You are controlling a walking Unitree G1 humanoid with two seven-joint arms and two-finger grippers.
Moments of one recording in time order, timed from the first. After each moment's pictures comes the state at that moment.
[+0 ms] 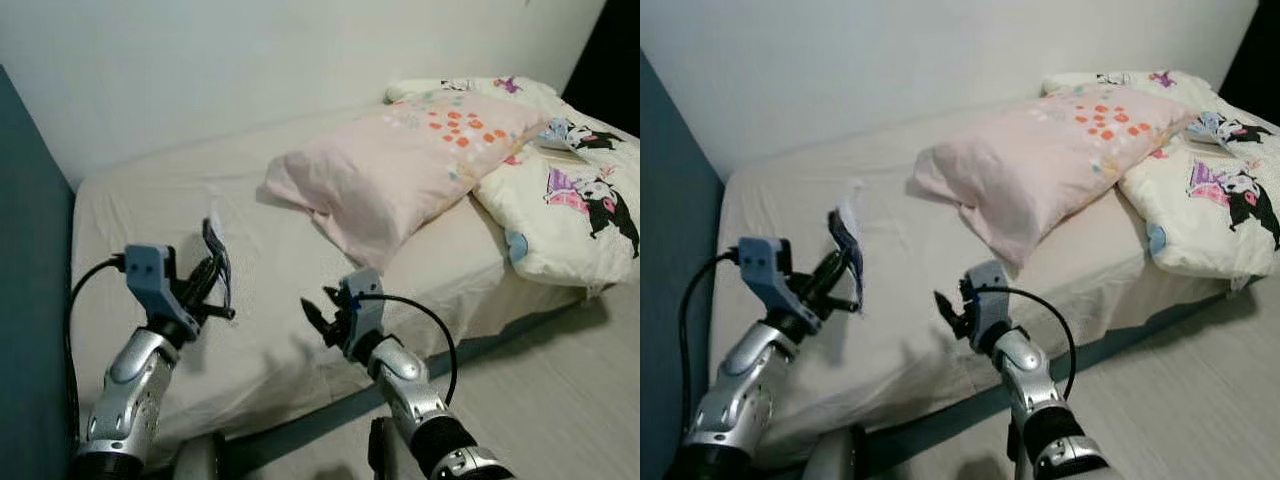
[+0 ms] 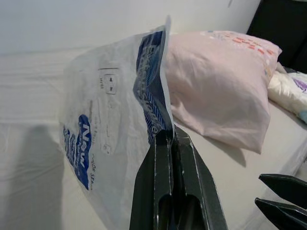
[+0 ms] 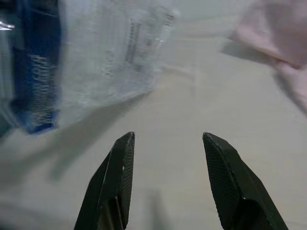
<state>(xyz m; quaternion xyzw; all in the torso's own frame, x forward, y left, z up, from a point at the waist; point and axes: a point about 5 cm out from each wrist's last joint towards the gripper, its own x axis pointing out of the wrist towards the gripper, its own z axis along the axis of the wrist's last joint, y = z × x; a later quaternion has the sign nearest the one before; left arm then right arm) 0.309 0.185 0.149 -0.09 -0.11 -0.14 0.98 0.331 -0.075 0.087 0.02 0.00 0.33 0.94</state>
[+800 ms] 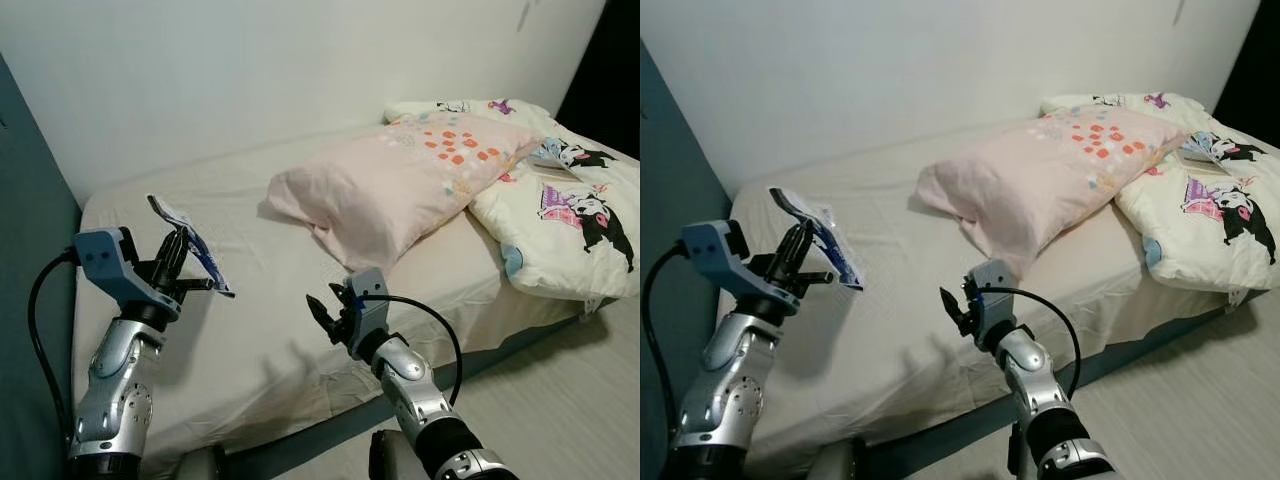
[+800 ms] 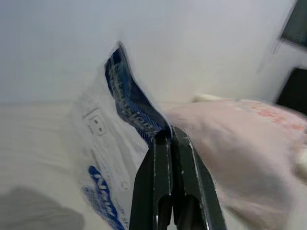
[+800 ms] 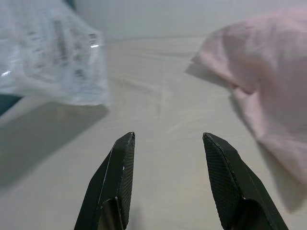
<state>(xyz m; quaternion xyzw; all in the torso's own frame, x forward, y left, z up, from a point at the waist) 0.302 0.203 0.177 -0.12 -0.19 -0.02 0.97 0.338 -0.090 0.091 -0.02 -0.01 0.25 0.97</state>
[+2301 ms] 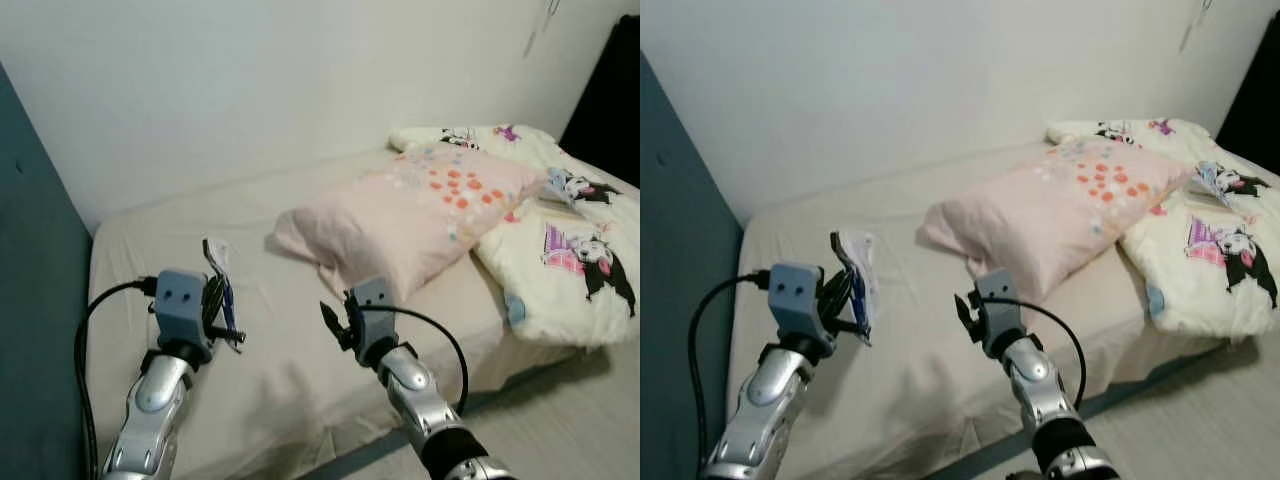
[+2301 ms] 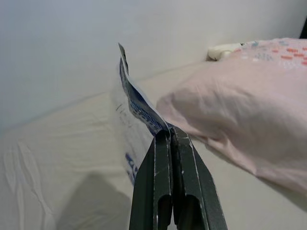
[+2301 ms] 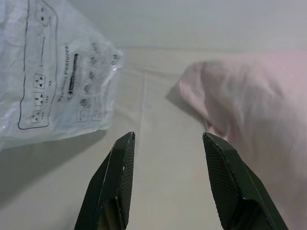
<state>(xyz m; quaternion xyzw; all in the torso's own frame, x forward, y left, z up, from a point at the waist) 0.292 0.168 0.132 0.02 -0.11 -0.06 0.99 0.332 -0.099 0.079 -0.05 0.01 0.22 0.97</state>
